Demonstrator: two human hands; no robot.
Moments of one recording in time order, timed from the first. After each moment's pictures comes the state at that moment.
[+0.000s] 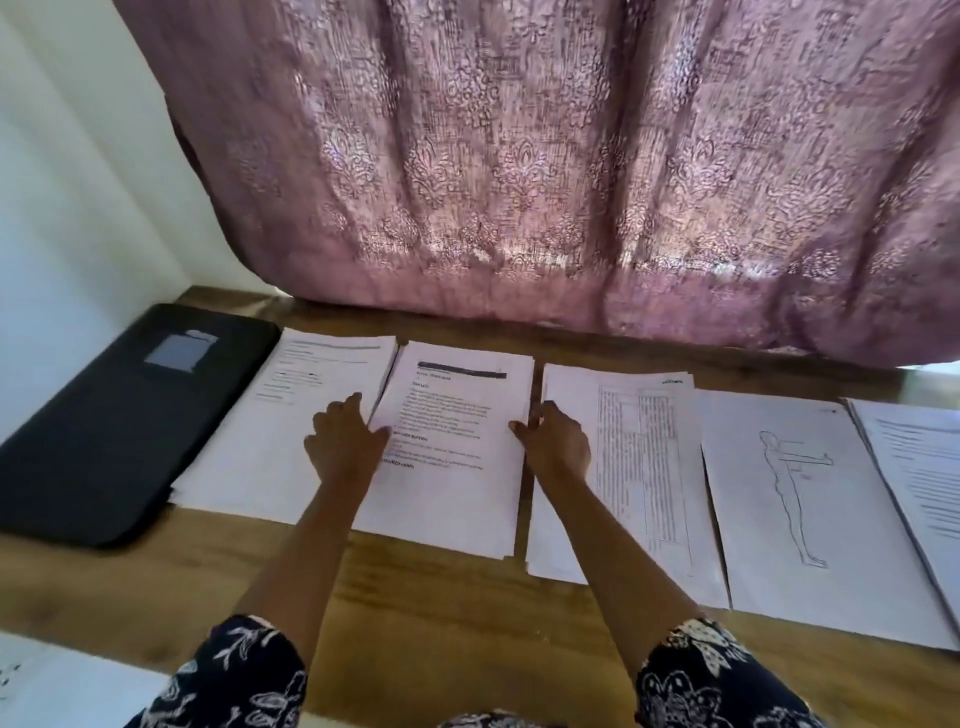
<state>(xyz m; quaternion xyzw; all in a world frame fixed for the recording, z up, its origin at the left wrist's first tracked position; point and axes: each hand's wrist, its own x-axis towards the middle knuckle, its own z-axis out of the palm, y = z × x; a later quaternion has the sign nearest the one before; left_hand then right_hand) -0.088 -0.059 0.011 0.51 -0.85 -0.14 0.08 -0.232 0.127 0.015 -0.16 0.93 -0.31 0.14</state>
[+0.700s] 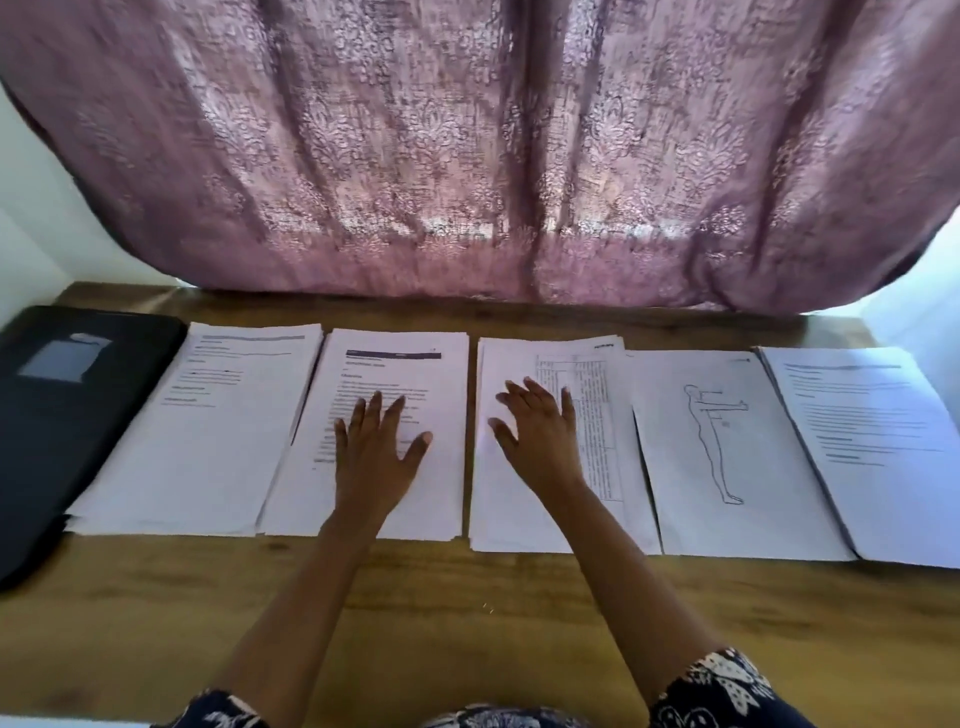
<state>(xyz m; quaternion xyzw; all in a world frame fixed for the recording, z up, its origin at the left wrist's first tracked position) -0.118 0.029 -0.013 0.29 -0.94 -0.16 0.10 -0.243 0.199 0.006 -0.35 0.92 -0.20 -0.01</state>
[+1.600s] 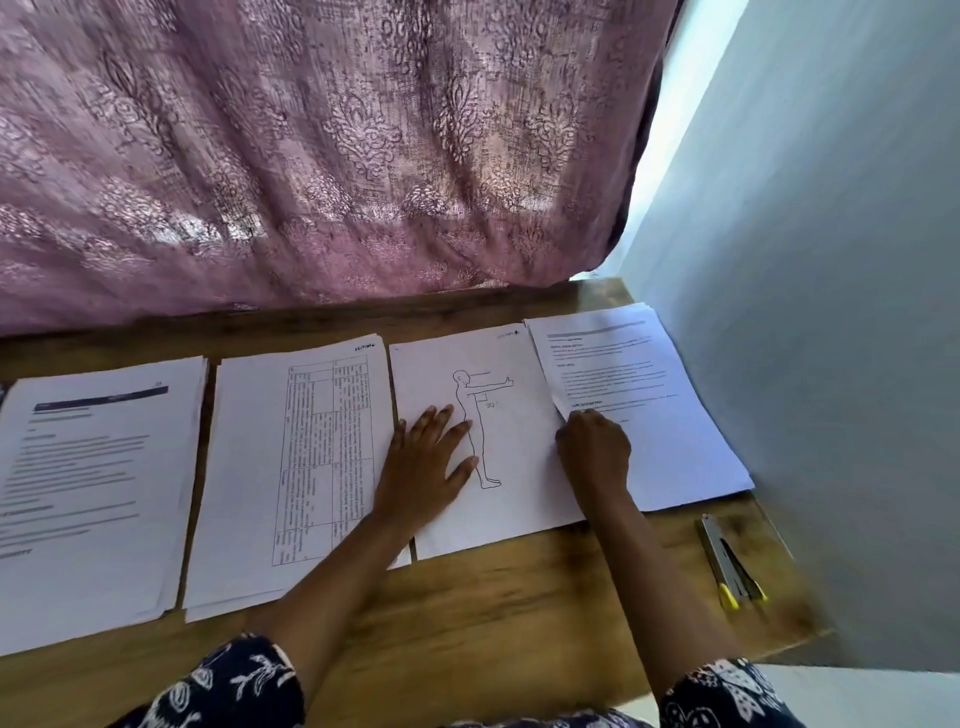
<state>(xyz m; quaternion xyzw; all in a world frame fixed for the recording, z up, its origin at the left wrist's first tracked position) -0.294 0.296 -0.050 0.00 -0.98 -0.17 0.02 -0.367 0.492 0.000 -0.04 0.99 -0.11 -0.05</state>
